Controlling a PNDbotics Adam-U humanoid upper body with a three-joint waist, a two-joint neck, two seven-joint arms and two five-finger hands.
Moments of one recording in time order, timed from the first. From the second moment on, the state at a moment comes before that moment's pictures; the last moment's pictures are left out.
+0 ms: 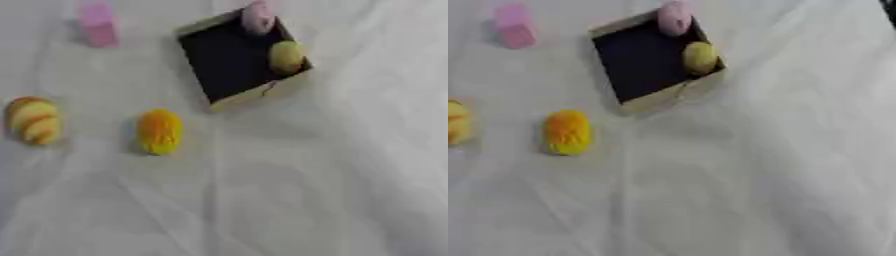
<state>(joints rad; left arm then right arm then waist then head) -0.13 0.56 0.10 -1.98 0.08 -0.56 0.22 -0.40 -0.54 -0.11 -1.98 -0.48 -0.10 0.21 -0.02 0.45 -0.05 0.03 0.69</state>
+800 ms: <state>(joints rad) -0.33 0.83 0.09 -1.97 0.08 -0.26 0.24 -0.40 -0.54 -0.11 -1.98 -0.48 -0.08 0.22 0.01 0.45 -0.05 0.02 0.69</state>
